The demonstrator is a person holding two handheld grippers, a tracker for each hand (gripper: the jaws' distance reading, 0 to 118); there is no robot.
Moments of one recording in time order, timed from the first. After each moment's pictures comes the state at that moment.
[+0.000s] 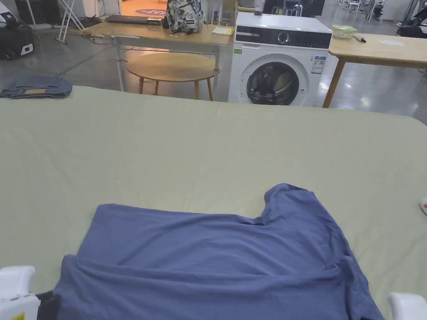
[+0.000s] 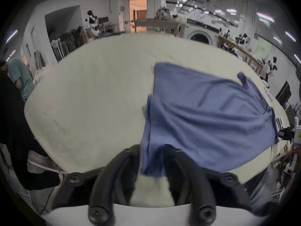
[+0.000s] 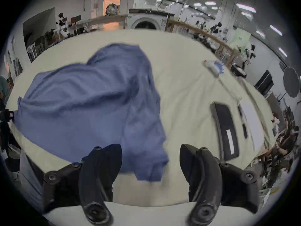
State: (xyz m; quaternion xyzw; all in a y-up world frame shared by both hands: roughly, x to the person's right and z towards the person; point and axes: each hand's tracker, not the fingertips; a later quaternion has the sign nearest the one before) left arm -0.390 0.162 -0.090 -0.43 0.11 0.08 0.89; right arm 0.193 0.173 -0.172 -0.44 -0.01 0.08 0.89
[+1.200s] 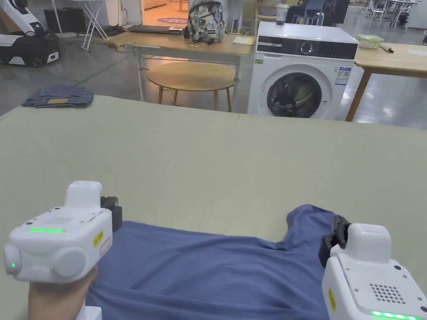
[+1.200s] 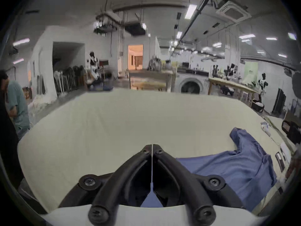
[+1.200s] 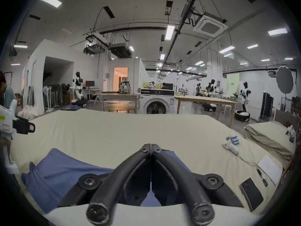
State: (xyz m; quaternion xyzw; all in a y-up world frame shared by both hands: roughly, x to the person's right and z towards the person) left arm -0.382 0.220 -0.235 -0.24 0.09 0.06 0.96; right arm 0.051 0.230 -0.225 -0.09 0.05 0.02 0.99
